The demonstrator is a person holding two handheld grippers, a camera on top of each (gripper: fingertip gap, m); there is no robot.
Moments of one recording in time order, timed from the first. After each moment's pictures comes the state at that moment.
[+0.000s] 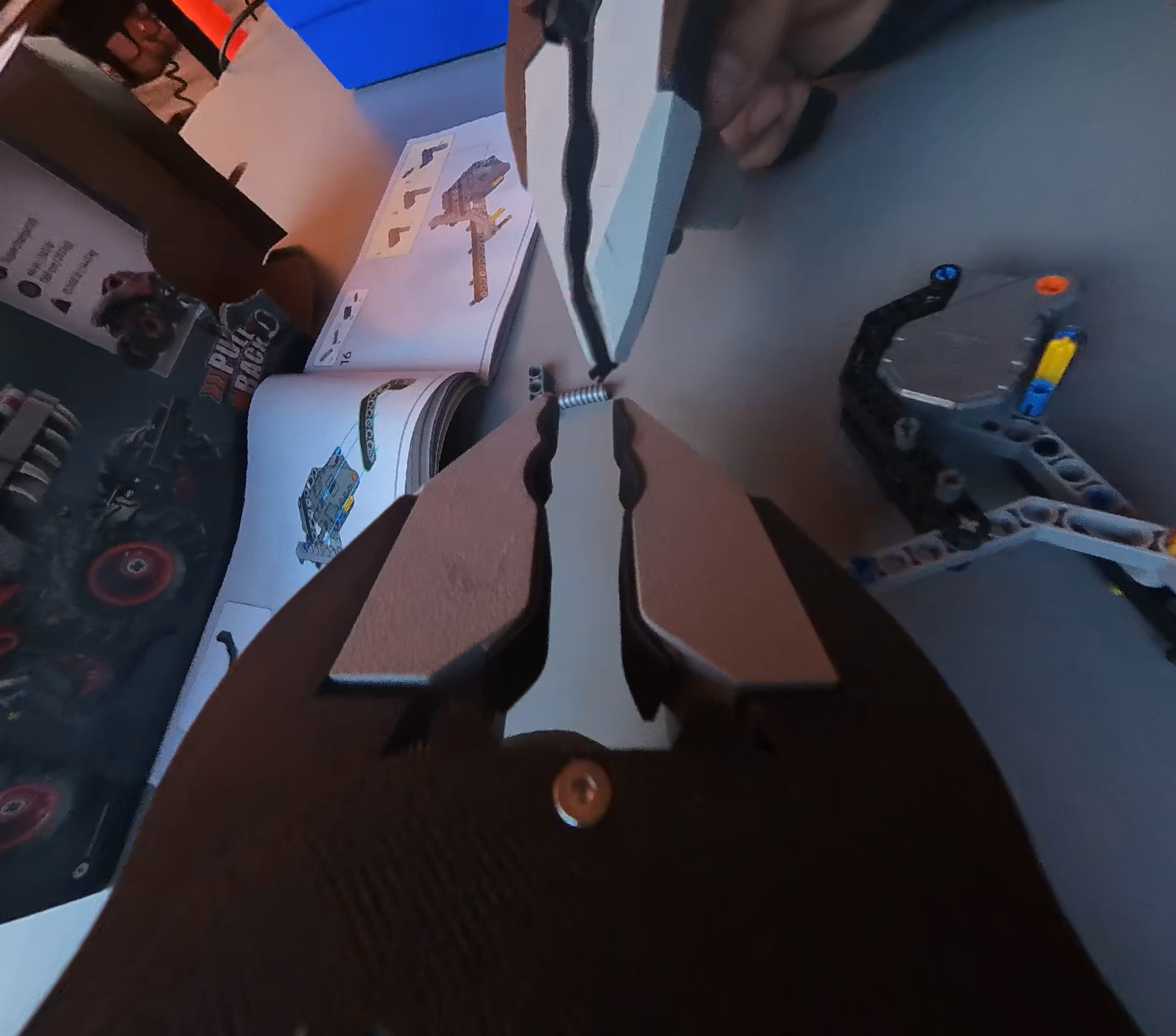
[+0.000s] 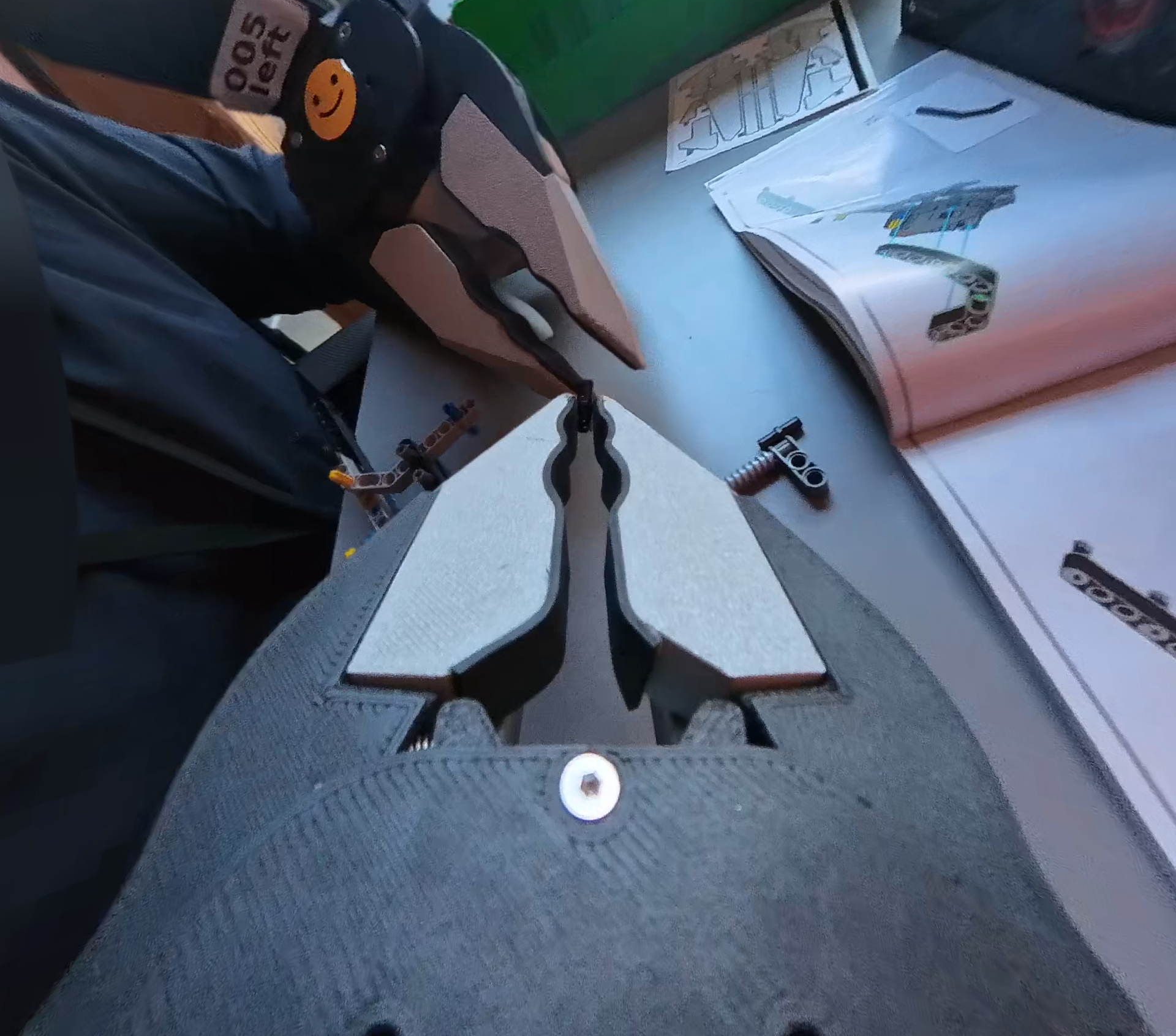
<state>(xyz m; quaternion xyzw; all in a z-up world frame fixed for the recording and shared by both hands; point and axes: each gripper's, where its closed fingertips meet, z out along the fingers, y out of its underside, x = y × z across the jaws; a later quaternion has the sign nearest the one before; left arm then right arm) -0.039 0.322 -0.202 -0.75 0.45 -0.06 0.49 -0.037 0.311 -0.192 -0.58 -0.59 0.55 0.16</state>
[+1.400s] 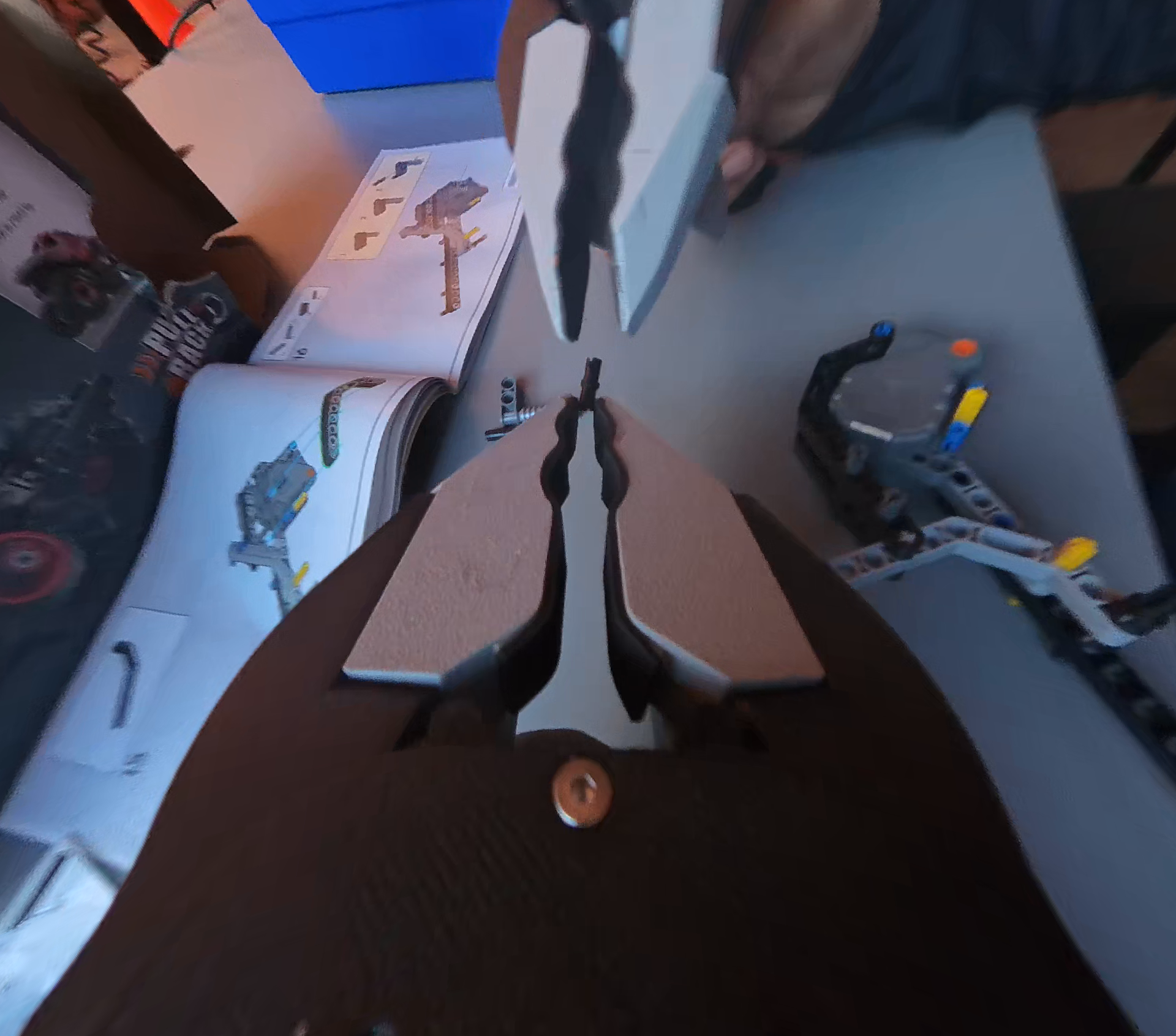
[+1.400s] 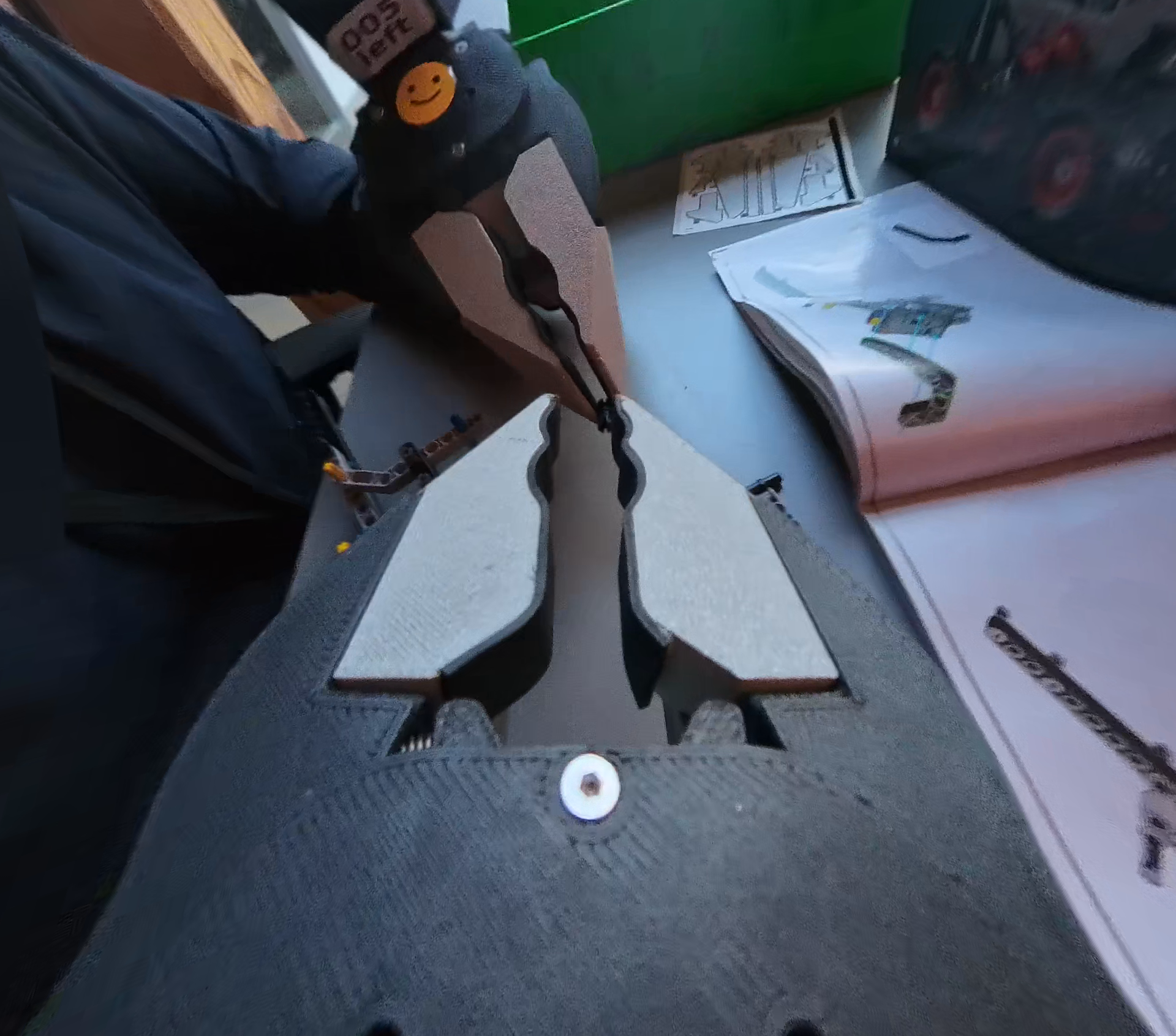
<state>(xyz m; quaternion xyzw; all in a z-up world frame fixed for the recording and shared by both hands) -0.036 0.316 -0.195 -0.75 0.41 -0.15 0.49 -0.035 0.311 -0.173 -0.52 -0.62 0.54 0.23</state>
